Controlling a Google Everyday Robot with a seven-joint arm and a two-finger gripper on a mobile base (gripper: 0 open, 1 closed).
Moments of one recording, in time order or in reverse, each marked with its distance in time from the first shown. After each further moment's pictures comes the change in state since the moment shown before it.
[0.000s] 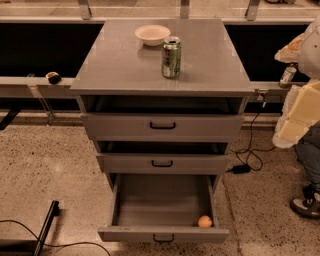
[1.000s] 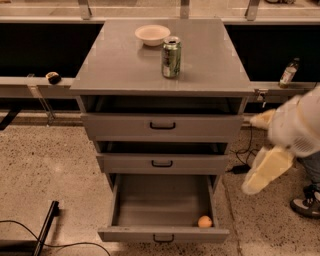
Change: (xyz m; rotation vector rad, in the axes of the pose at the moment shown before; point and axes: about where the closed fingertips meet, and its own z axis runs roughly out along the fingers) arm 0.025 0.050 0.132 -0.161 -0.191 0.126
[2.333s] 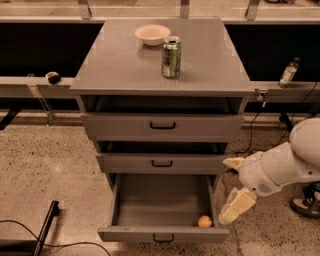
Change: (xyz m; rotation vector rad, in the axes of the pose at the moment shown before) arm 0.050 0.033 0.149 -0.159 -0.145 0.026
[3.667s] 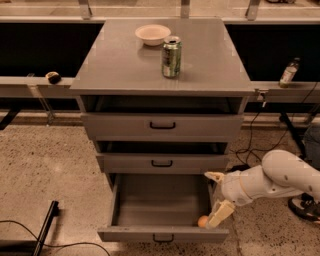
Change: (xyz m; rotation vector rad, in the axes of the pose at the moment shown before) arm 0.051 -0.039 0.124 -0.051 -0.157 -0.114
